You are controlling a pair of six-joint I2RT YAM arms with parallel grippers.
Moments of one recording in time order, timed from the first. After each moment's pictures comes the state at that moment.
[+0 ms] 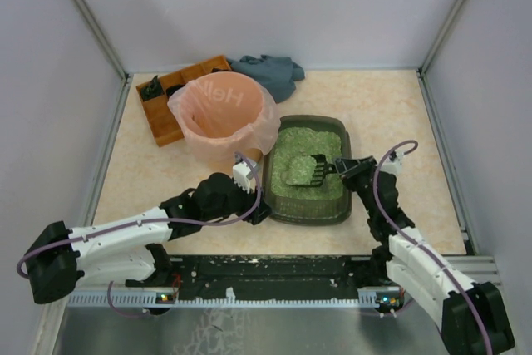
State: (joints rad) left arm -1.03 1.05 0.53 0.07 0.02 -0.45; right arm 0.34 0.75 0.17 0.37 0.12 1.14
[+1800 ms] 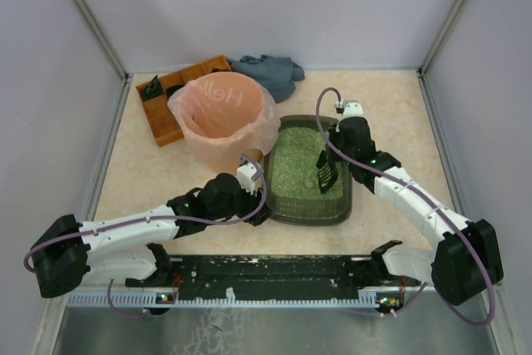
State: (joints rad) left arm -1.03 1.12 0.53 0.07 0.01 -0.45; right arm 0.45 1.16 0.84 -0.24 0.18 0.25
